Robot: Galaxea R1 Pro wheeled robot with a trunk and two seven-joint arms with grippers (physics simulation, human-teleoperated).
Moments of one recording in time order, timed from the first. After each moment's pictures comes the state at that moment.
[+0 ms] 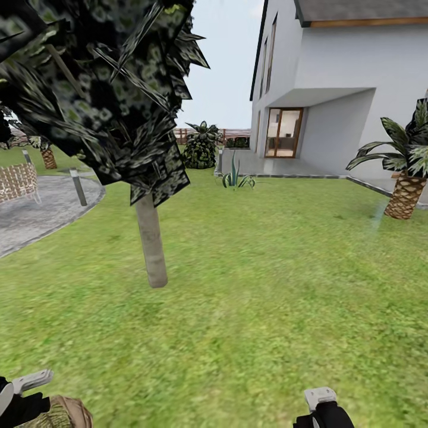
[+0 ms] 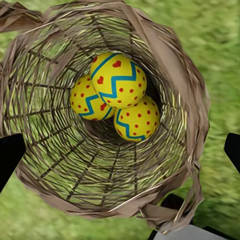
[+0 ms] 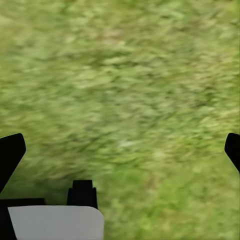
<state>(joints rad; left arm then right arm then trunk) -0.24 0.48 0.12 -0.96 0.47 0.95 0.13 -0.17 -0.05 0.04 -1.01 0.07 0.82 -0.05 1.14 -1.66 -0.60</state>
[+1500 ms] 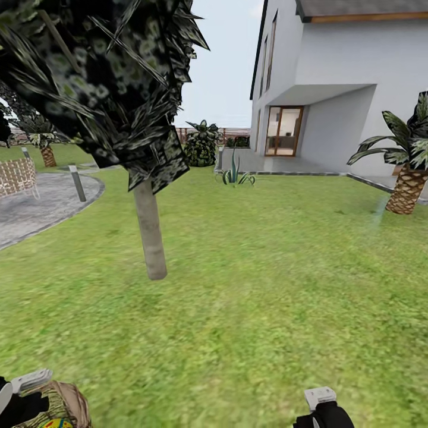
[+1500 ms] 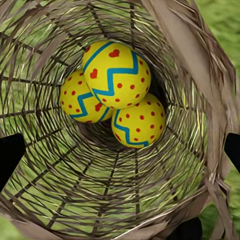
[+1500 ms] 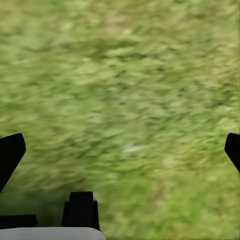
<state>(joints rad) -0.24 0.48 0.13 -0.96 0.47 0.95 0.13 -0.17 -0.06 0.04 -1.01 0.08 0.82 -0.04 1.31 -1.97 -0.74</state>
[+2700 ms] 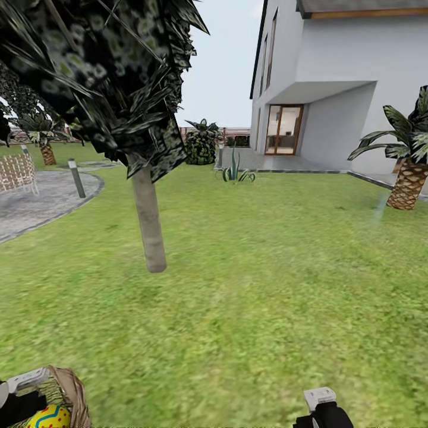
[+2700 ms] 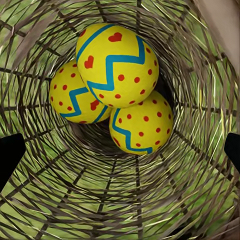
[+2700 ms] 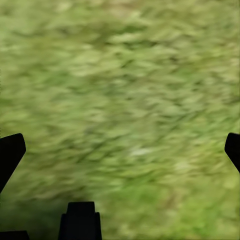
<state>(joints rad) -0.24 0.48 0.16 -0.96 0.46 0.95 0.12 -0.17 -0.05 0.04 -1.00 0.08 0.82 -0.04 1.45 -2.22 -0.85</state>
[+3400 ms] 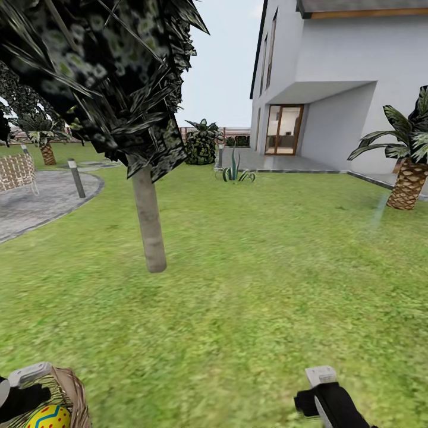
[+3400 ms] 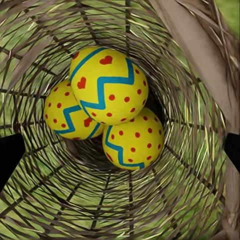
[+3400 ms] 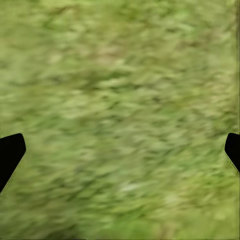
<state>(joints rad) -0.23 0.48 0.16 -1.00 0.46 0.91 0.11 -0.24 -0.08 0.04 -0.99 0.06 0.77 -0.04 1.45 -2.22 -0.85</state>
